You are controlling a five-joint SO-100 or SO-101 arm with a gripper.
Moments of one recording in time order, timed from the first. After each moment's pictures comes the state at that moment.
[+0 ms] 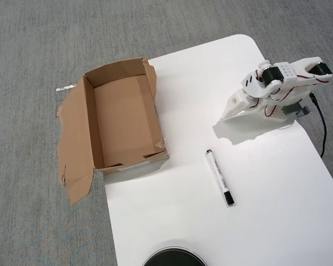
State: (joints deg) arm 1.2 193.0 180.9 75.5 175.1
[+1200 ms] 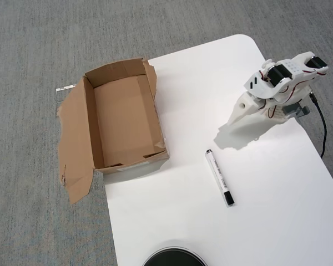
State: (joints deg) arm -12.9 193.0 171.9 77.0 174.3
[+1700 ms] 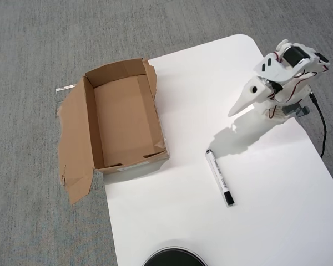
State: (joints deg) arm -14.3 184.7 150.8 77.1 174.2
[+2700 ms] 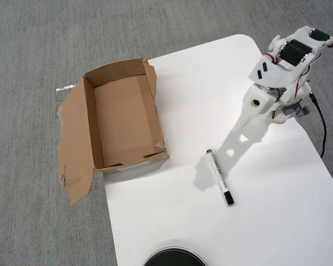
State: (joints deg) arm -31.2 141.2 116.1 77.3 174.2
